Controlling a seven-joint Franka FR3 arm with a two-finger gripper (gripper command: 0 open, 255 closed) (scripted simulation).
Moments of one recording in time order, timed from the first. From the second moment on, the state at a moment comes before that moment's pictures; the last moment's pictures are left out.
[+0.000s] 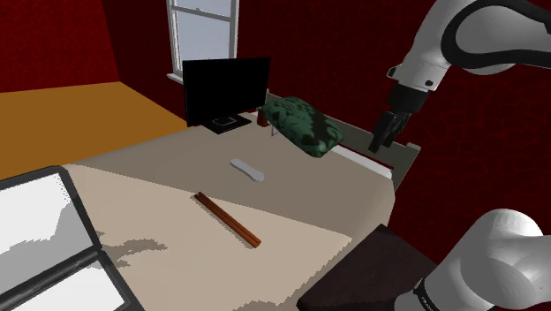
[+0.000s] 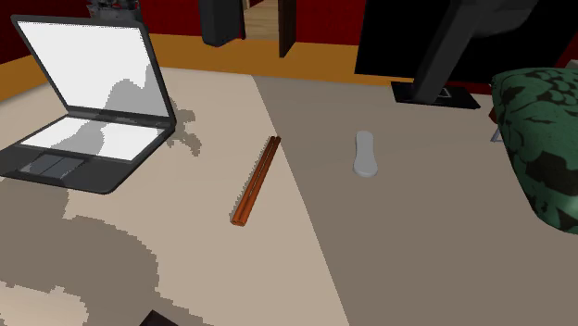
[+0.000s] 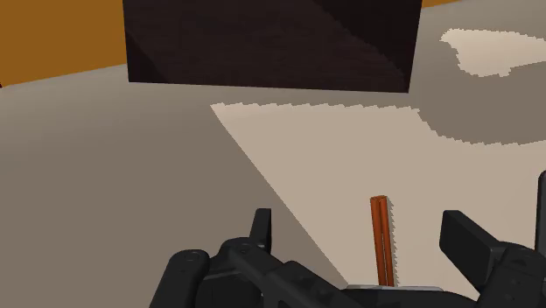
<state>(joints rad) 0.00 -0.82 -0.04 -2.43 0.10 1.62 -0.08</state>
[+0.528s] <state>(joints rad) 0.04 -0.67 0.02 -2.48 0.13 1.82 -0.05</state>
